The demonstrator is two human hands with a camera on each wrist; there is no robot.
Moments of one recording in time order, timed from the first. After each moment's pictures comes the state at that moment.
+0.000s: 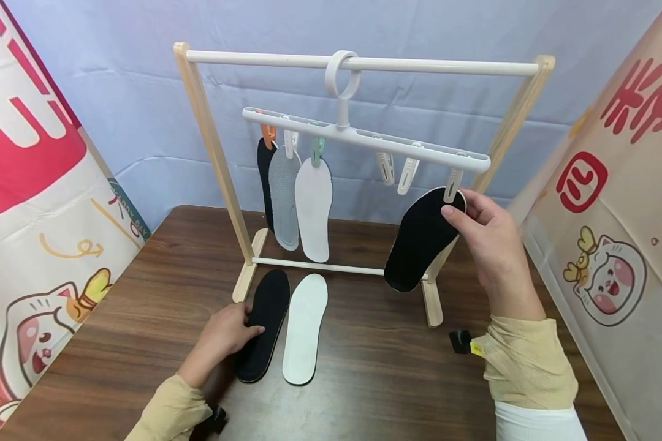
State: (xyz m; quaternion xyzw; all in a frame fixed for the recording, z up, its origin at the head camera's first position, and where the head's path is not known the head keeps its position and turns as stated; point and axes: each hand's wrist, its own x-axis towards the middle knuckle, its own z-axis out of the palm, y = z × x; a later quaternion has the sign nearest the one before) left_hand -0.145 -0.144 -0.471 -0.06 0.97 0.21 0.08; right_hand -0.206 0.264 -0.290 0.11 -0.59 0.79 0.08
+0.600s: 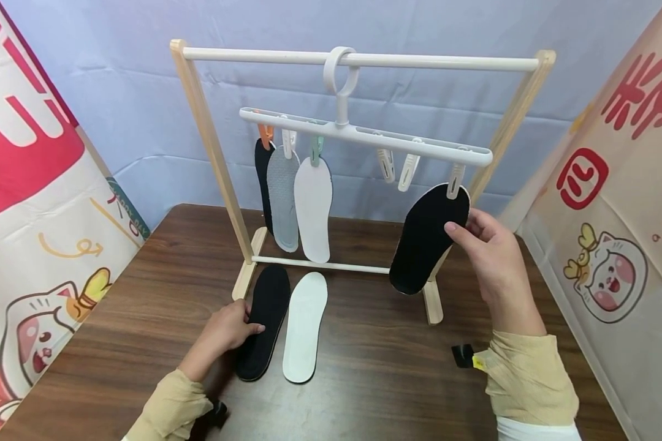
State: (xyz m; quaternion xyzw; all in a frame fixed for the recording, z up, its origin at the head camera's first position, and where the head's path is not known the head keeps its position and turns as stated) left_hand -0.152 -0.145 -0.469 -0.05 0.97 0.22 0.12; right_hand -0.194 0.275 -0.315 0.09 -0.63 0.76 0.07
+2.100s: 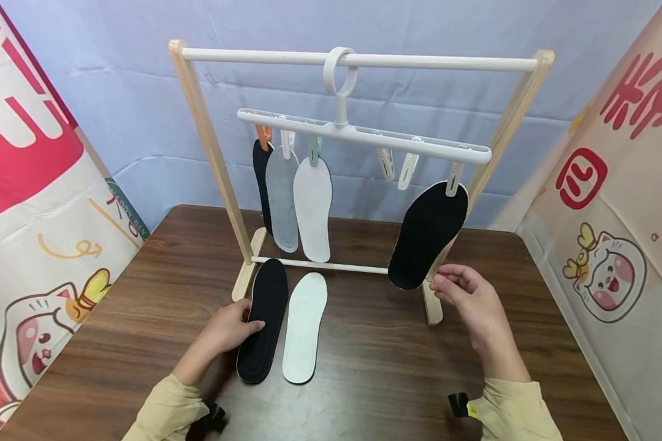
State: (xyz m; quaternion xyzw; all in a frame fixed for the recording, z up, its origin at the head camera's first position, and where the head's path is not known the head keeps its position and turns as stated) left_hand -0.145 -0.148 -0.462 -0.03 0.95 0.31 0.10; right_hand -0.159 0.288 -0.388 0.03 -0.72 0.70 -0.02
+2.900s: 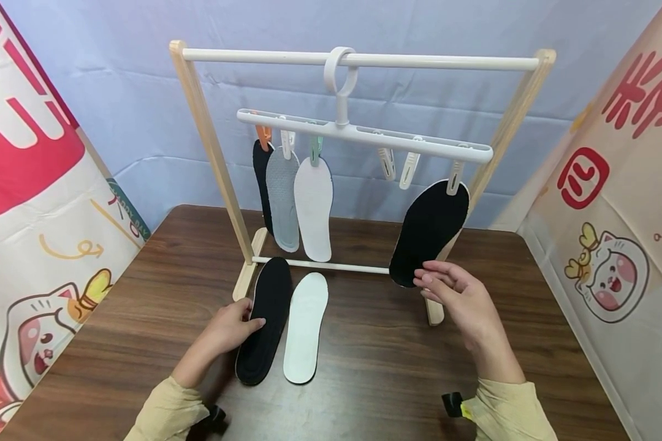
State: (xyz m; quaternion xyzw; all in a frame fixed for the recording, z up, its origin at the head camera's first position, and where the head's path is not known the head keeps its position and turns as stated) left_hand -0.142 -0.145 -0.457 -0.03 0.94 0.33 0.09; right_hand -0.156 0.268 -0.378 0.09 -0.72 0.69 -0.03
